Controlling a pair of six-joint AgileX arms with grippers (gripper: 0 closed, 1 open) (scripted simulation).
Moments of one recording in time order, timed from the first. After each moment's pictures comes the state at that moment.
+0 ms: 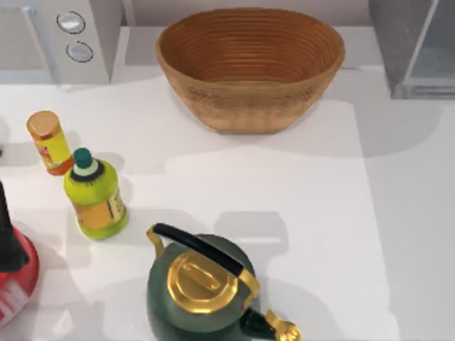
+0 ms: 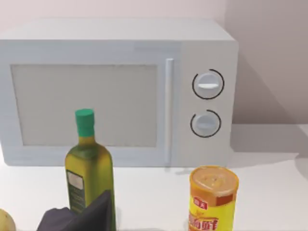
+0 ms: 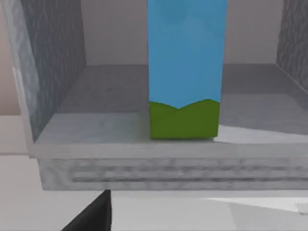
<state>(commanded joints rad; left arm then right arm) 0.00 0.00 0.00 0.00 0.00 0.00 -0.50 1.68 0.16 1.50 -0.48 0.02</state>
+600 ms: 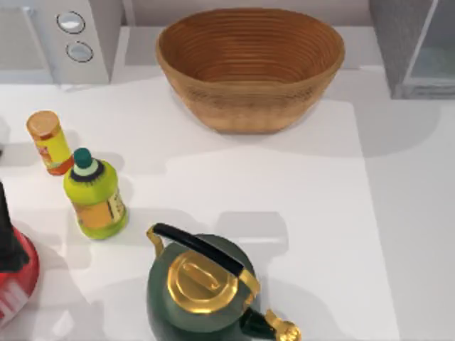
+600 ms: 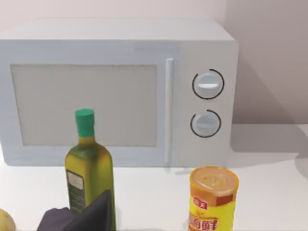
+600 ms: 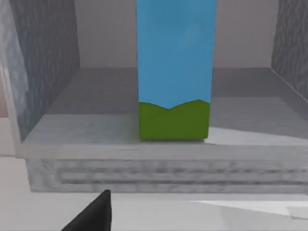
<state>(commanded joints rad) 0.00 0.00 0.00 0.00 0.00 0.00 -0.53 1.79 0.18 1.61 -0.51 0.02</state>
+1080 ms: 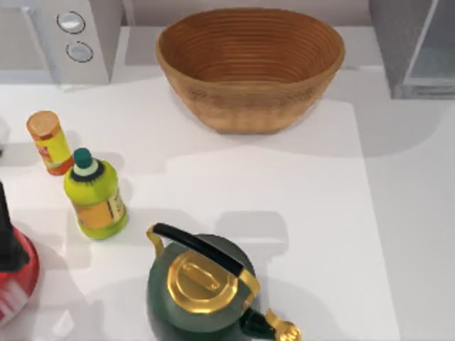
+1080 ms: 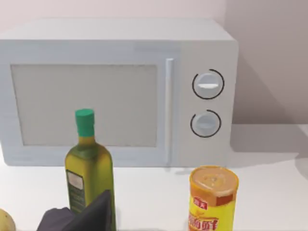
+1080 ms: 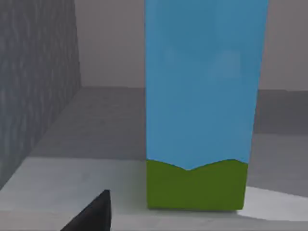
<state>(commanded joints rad) 0.00 0.00 0.00 0.00 0.00 0.00 -0.36 1.96 0.55 1.42 -0.39 0.01</state>
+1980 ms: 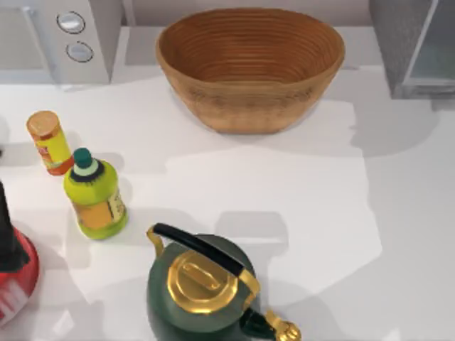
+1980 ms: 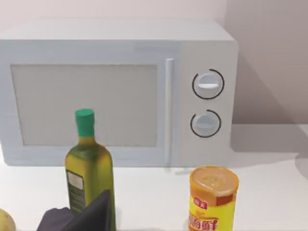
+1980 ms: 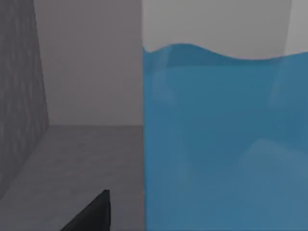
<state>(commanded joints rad) 0.00 0.00 0.00 0.00 0.00 0.00 -0.23 2.16 0.99 1.16 -0.19 0.01</state>
